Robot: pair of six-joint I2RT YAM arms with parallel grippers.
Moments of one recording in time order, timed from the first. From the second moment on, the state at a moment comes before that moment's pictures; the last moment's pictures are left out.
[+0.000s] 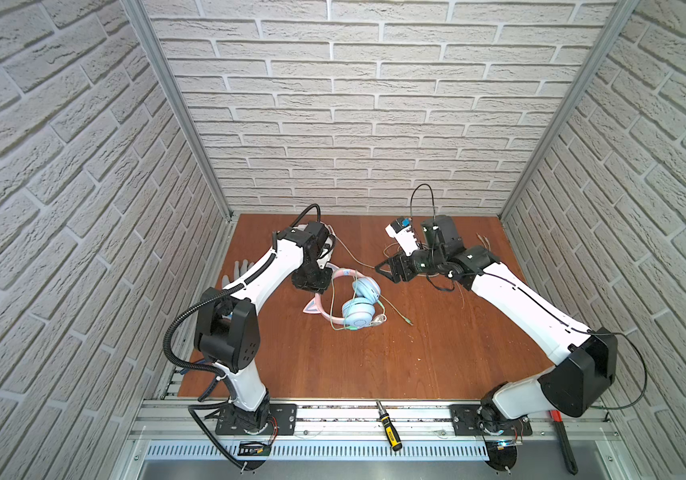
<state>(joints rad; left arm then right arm) -0.42 1.74 1.50 -1.20 0.13 -0.13 0.48 1.50 1.40 -0.60 -0.42 0.16</state>
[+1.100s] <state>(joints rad) -0.49 1.74 1.53 -1.22 0.11 -0.12 0.60 1.94 1.64 -0.53 -0.46 0.53</state>
